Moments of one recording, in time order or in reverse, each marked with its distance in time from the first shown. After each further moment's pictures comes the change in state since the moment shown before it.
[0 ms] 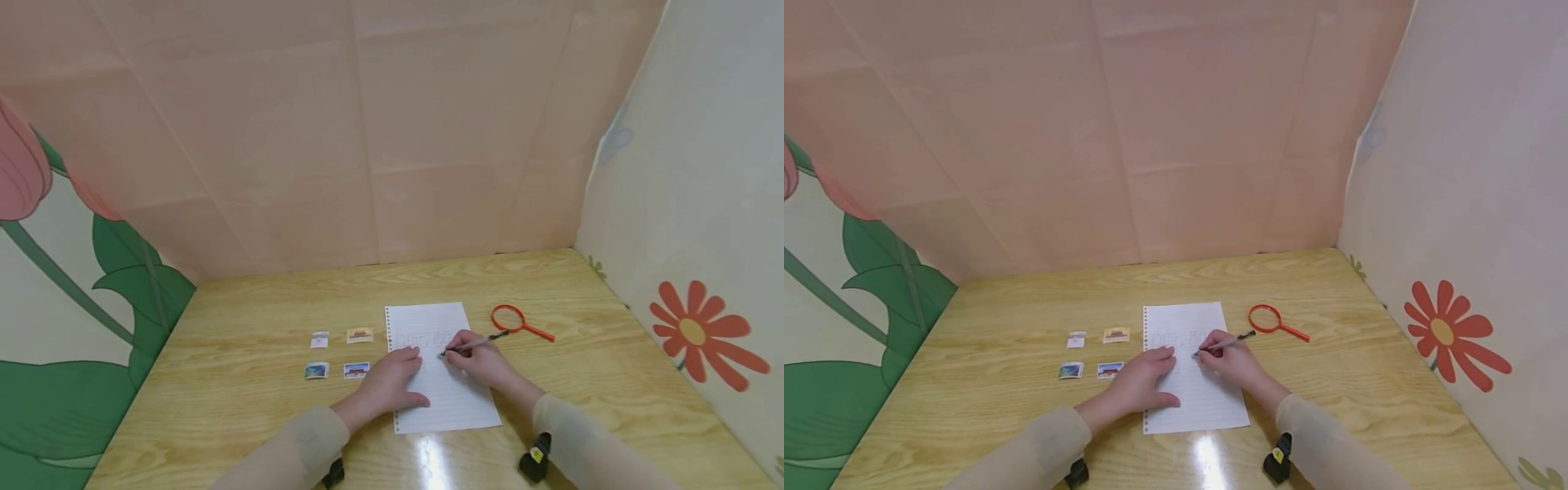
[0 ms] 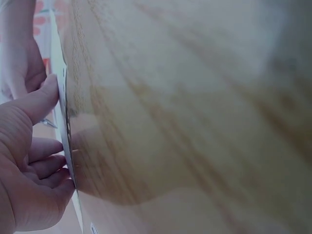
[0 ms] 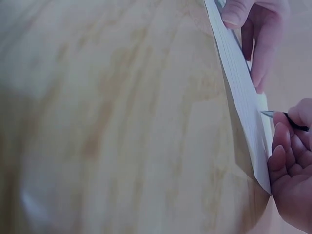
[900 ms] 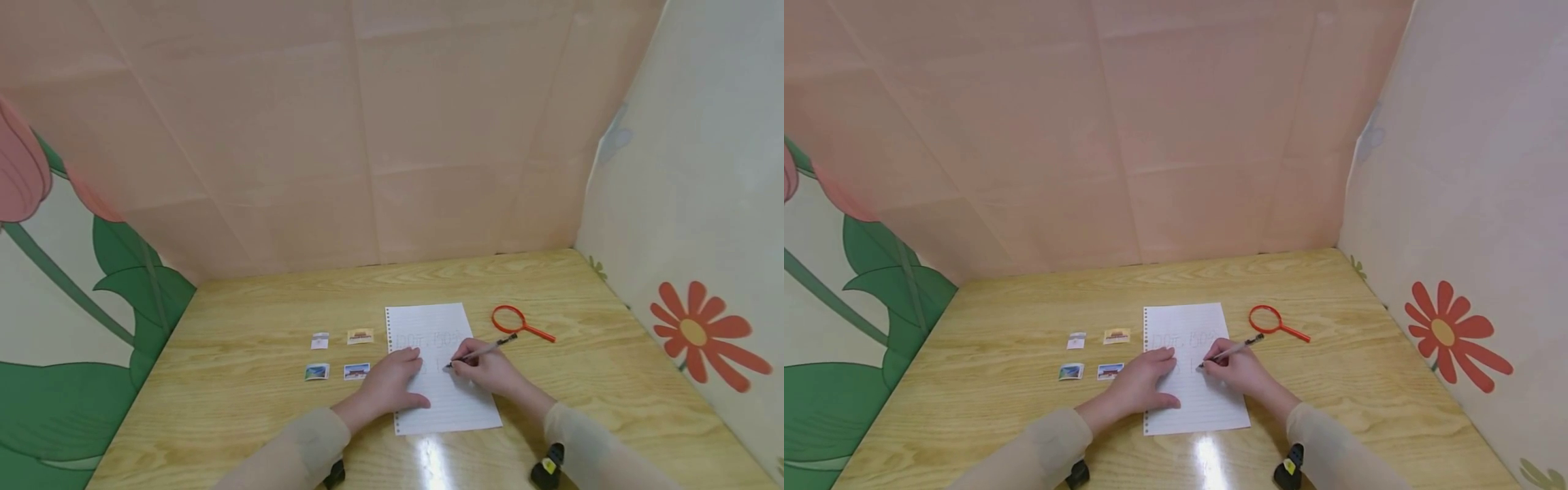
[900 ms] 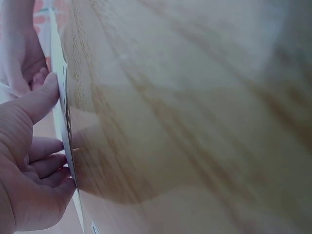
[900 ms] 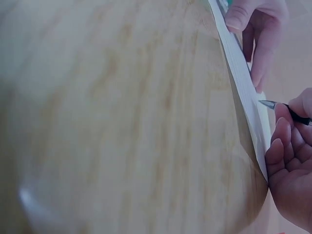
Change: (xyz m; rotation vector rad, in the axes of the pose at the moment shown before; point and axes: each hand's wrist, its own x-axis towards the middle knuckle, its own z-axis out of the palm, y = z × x) left_hand 0.001 0.001 -0.001 -0.016 -0.032 -0.029; right_hand -0.015 0.001 -0.006 0.051 -0.035 -0.038
